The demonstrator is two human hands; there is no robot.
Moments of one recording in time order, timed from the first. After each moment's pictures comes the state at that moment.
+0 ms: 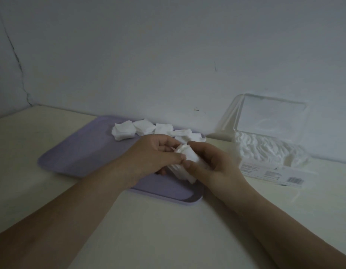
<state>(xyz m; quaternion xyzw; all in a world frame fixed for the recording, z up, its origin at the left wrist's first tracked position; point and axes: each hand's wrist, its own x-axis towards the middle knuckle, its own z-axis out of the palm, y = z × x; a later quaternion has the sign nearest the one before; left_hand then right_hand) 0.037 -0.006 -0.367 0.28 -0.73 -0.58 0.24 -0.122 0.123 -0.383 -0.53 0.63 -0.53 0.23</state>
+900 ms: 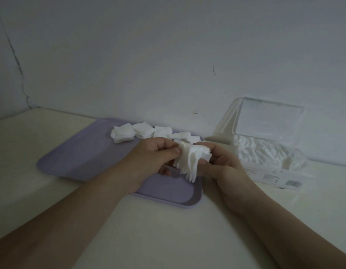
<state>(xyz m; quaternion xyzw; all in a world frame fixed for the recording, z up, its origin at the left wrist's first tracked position) 0.030 -0.006 -0.373 0.27 -0.65 -0.65 0.29 -0.138 0.119 -0.389 -0.42 0.48 -0.66 0.39</state>
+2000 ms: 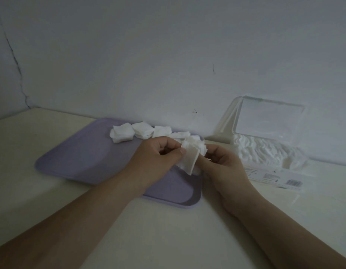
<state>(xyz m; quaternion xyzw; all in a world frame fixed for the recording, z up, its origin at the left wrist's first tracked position) 0.022 0.009 -0.375 0.30 -0.69 -0.55 0.37 -0.124 0.121 -0.383 -0.38 0.54 -0.68 0.32</state>
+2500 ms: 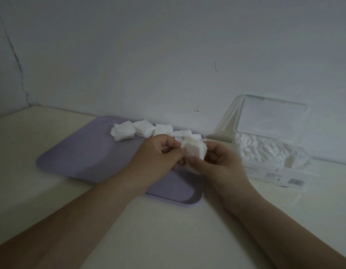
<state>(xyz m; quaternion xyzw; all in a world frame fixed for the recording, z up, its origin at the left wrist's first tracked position) 0.023 0.013 -0.368 0.32 -0.70 -0.54 0.34 -0.122 0.118 -0.386 -0.42 0.50 -0.68 0.33</state>
